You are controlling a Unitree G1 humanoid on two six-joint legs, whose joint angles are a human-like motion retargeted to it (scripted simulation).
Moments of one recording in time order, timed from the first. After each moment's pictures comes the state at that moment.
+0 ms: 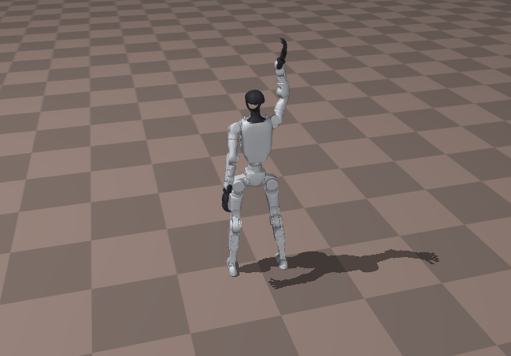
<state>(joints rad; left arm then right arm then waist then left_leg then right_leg) 0.55 0.25 -0.14 1.28 -0.22 -0.07 0.08 -2.80 -0.97 1.15 0.93 1.01 -0.21 -0.49 0.07 -0.06 0.00 0.15 0.03 -0.07 0.02 -0.17 -0.25 0.09 -0.18 -0.01 0.10 -0.08 0.26</state>
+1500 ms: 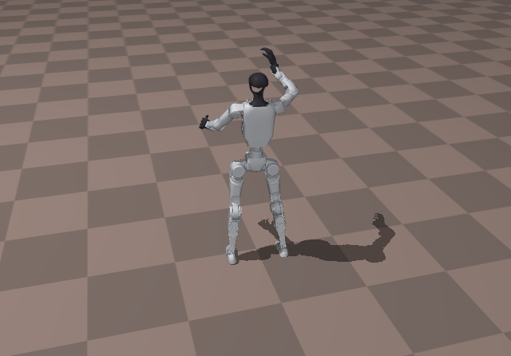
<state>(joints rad) -0.47 0.59 -0.38 0.88 -0.29 -0.09 0.23 -1.55 -1.08 0.87 0.30 0.41 -0.11 -0.45 0.02 -0.02 0.04 0.21 0.05 -0.08 0.04 -0.19 -0.23 0.17 -0.16 -0.01 0.10 -0.10 0.25</state>
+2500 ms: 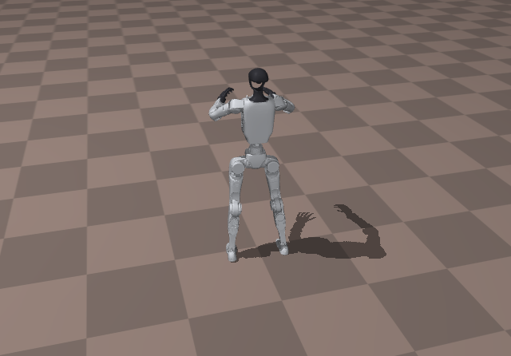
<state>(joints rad) -0.71 0.75 -0.62 0.29 -0.25 -0.21 0.12 -0.81 -0.77 0.67 0.46 -0.10 -0.07 -0.22 0.06 -0.01 0.03 0.19 0.04 -0.06 0.05 -0.20 -0.21 0.13 -0.17 0.01 0.11 -0.10 0.23</state>
